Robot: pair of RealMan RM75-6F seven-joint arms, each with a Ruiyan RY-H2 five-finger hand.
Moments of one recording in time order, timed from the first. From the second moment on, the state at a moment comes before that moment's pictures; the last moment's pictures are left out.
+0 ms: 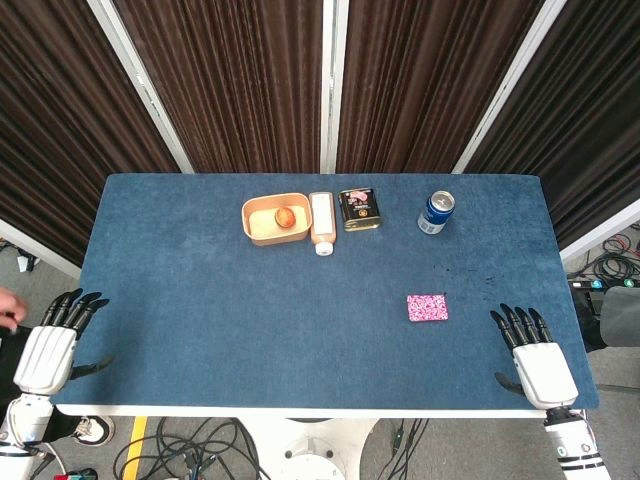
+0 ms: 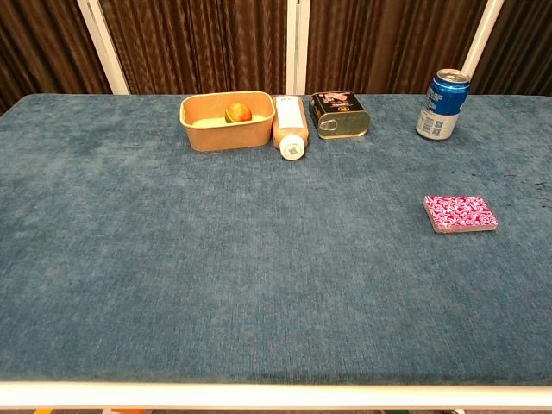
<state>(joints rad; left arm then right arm) -0.11 -1.28 0.00 -1.39 1.60 1.53 -0.12 0.12 -1.27 -0.03 -1.50 -1.59 1.40 -0.17</state>
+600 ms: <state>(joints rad) -0.12 -1.28 0.00 -1.40 1.60 1.52 -0.11 0.12 -1.27 -0.02 -1.49 -1.59 1.40 -0.15</state>
